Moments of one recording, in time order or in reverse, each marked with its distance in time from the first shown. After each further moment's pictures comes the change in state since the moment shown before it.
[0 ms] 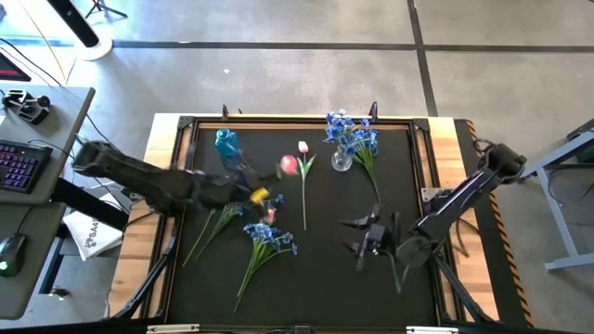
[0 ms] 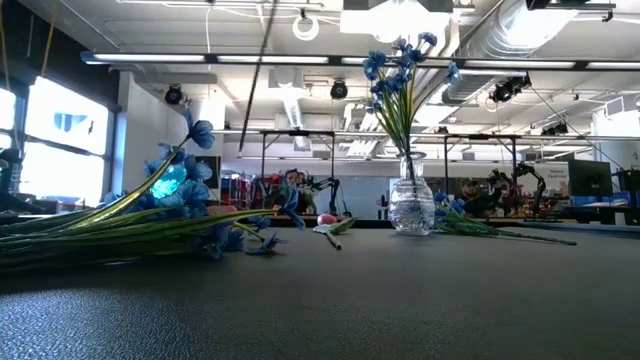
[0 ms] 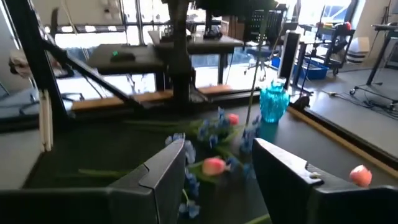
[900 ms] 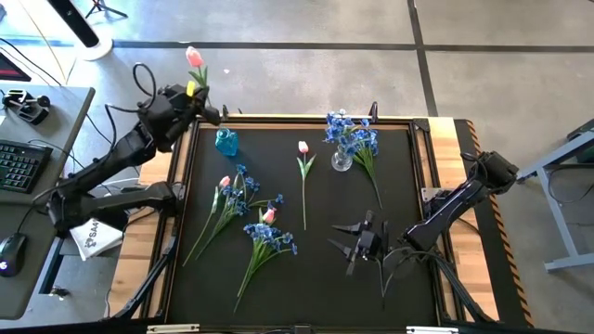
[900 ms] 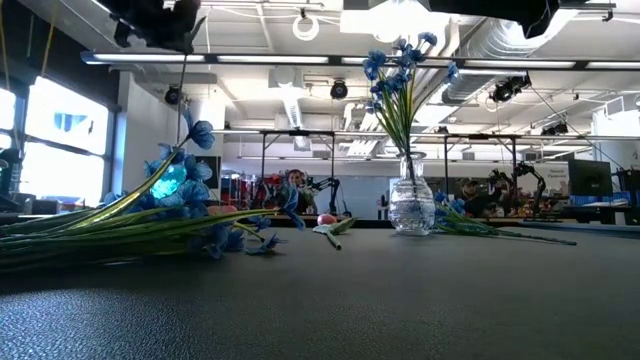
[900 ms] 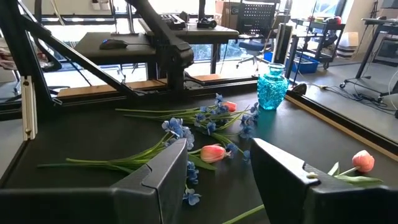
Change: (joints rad) left arm 0.940 -0.409 -0.118 -0.178 0.231 -0.133; right arm -0.007 0.119 0.000 0.062 0.026 0.041
